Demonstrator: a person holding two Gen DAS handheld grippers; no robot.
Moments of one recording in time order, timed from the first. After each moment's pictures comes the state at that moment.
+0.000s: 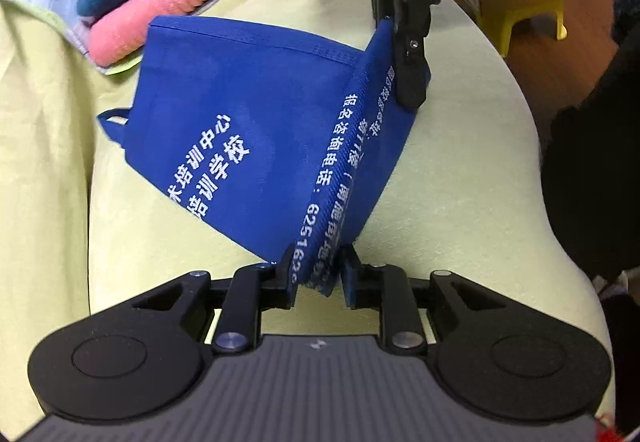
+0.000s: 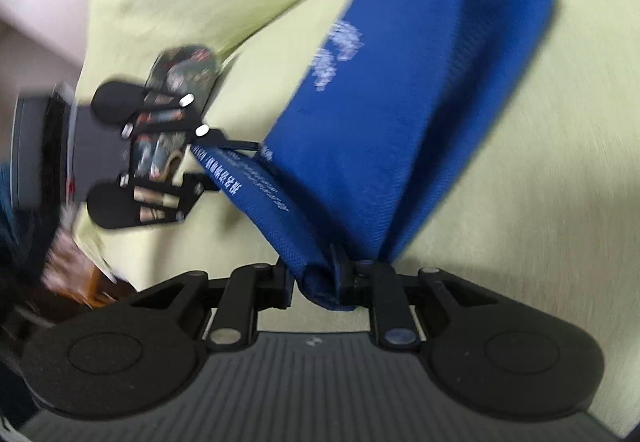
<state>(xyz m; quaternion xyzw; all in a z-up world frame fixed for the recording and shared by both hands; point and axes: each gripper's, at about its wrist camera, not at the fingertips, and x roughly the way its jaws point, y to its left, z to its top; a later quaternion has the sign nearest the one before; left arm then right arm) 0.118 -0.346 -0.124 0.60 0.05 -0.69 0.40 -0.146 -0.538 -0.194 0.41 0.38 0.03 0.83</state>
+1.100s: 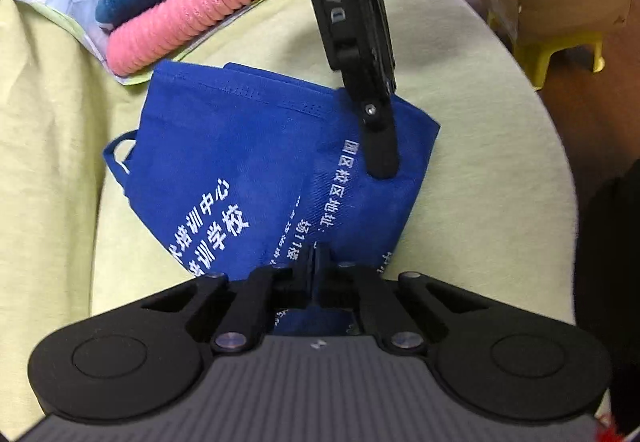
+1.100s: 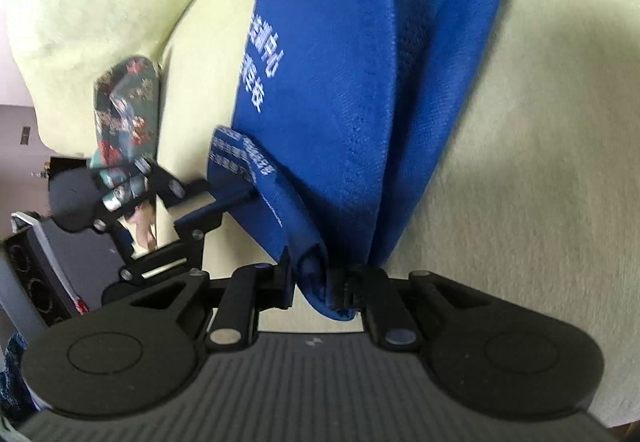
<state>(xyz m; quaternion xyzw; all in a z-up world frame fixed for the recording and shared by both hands) 0.067 -0.379 -0.156 0.58 0.04 -0.68 0.45 -0.110 -0.582 -0.202 0.50 0.46 0.00 0.73</state>
